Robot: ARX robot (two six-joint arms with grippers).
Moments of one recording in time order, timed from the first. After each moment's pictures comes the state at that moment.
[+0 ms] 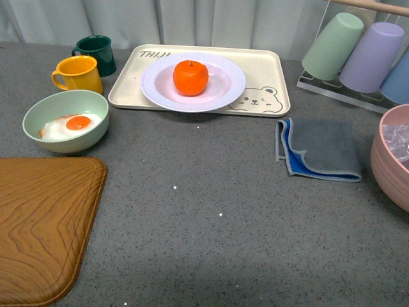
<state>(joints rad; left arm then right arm) 0.00 0.00 0.02 0.00 0.00 0.00 0.00 0.46 0.01 0.46 0.00 0.00</state>
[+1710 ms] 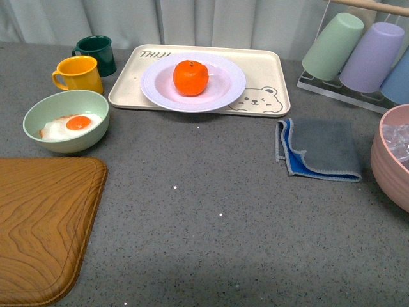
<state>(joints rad) 0.00 0.00 0.02 0.00 0.00 0.00 0.00 0.00 0.01 0.00 0.00 0.00</state>
